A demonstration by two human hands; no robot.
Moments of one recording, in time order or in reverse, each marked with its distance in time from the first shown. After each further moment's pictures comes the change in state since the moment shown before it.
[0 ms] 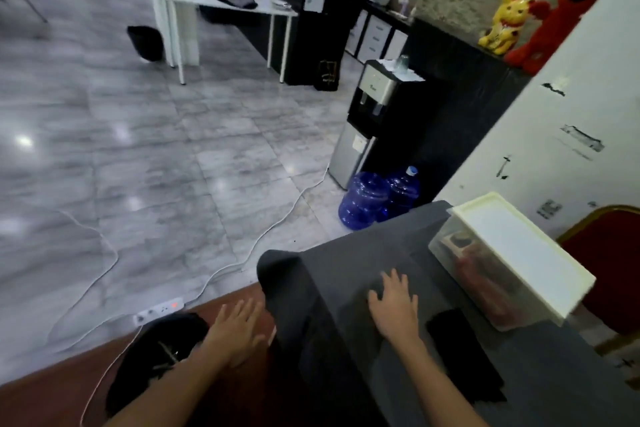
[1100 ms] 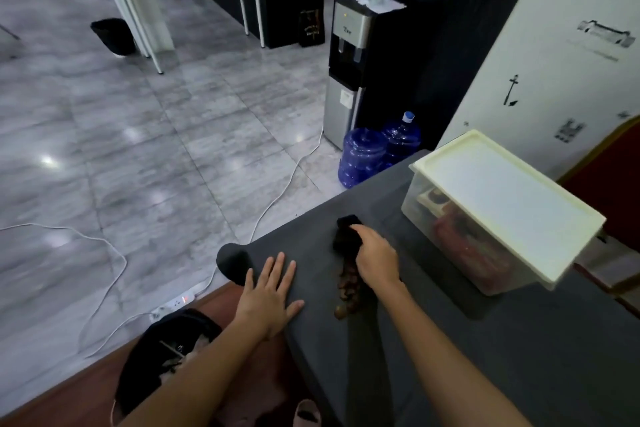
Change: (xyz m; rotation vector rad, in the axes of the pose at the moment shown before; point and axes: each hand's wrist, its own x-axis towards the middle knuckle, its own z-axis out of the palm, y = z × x) left_hand 0.072 0.141 -0.043 0.180 0.054 0.021; right_hand 0.108 0.065 0.008 0.241 0.081 -0.146
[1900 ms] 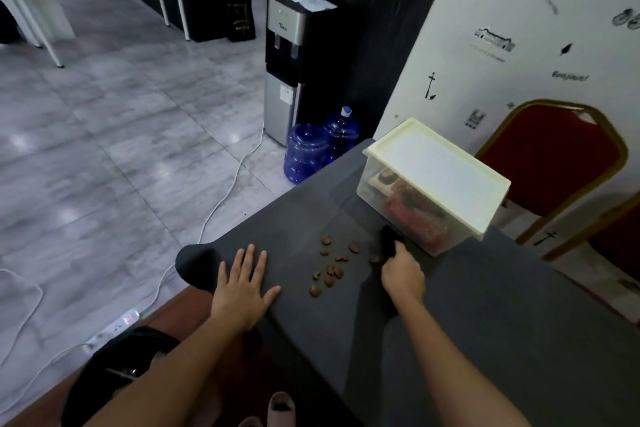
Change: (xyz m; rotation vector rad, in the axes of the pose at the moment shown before) left_hand -0.002 -0.006 0.007 -0.082 0.111 0.070; right_hand -0.082 0.045 -0.049 -0.052 0.155 0.615
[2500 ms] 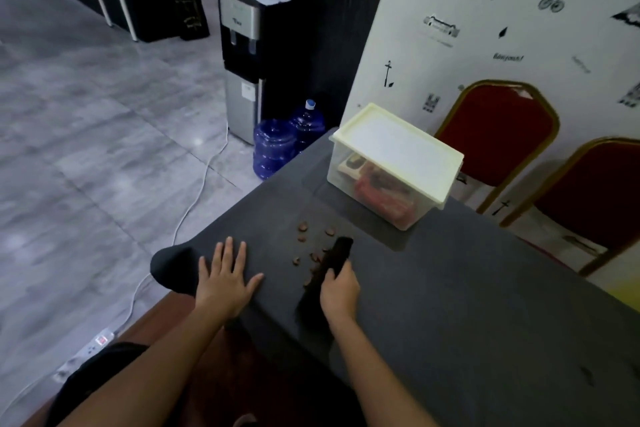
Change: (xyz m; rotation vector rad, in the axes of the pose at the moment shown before) left_hand 0.009 -0.002 0.009 -0.058 0.037 0.020; right_hand -0.104 -0.025 0.037 0.484 -0.086 0.190
